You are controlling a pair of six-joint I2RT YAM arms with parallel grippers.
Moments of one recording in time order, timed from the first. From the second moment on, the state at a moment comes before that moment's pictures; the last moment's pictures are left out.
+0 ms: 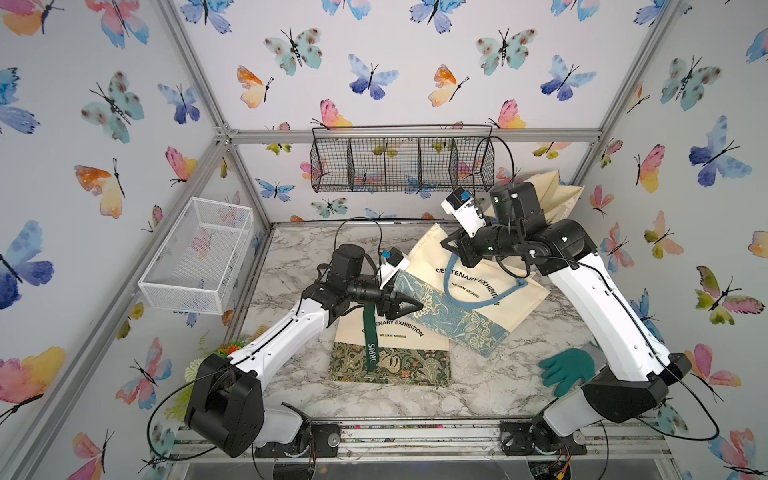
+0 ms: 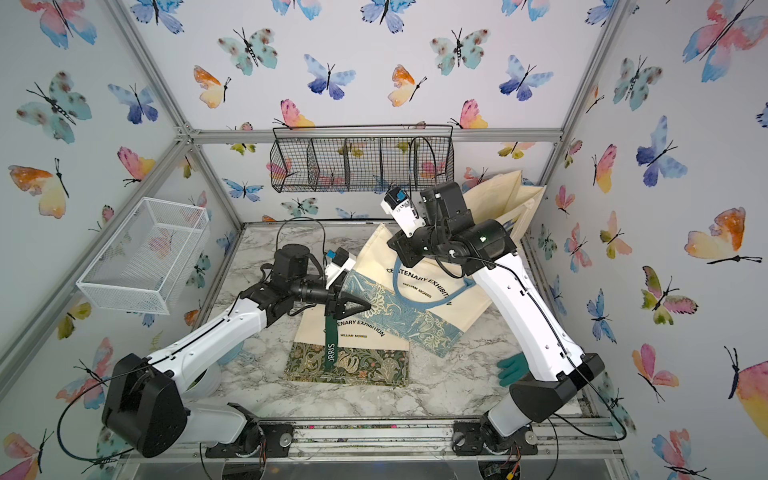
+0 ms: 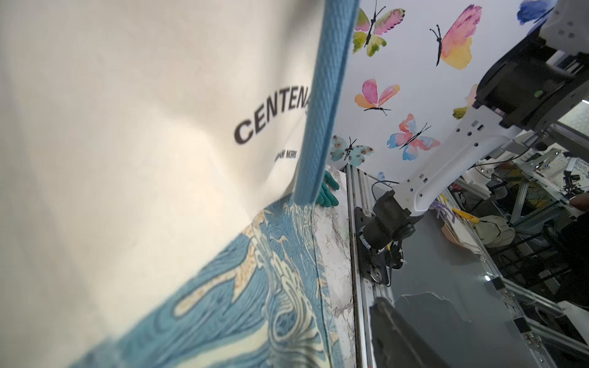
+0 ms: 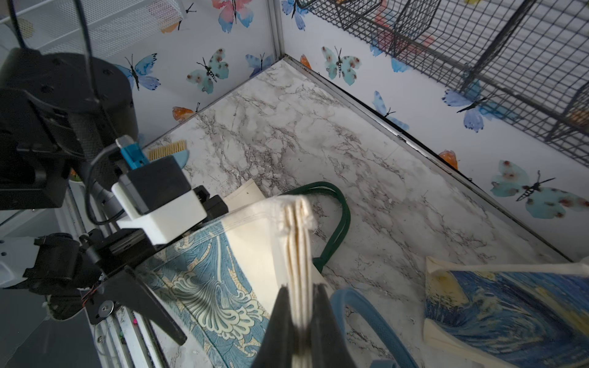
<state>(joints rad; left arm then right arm) -0.51 1.38 1.05 -0.15 1.00 0.03 0.62 1.56 1.96 -1.06 -0.28 -0.13</state>
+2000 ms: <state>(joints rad) -0.49 1.26 1.02 -0.15 1.00 0.11 0.75 1.65 1.91 -1.07 -0.55 -0.16</state>
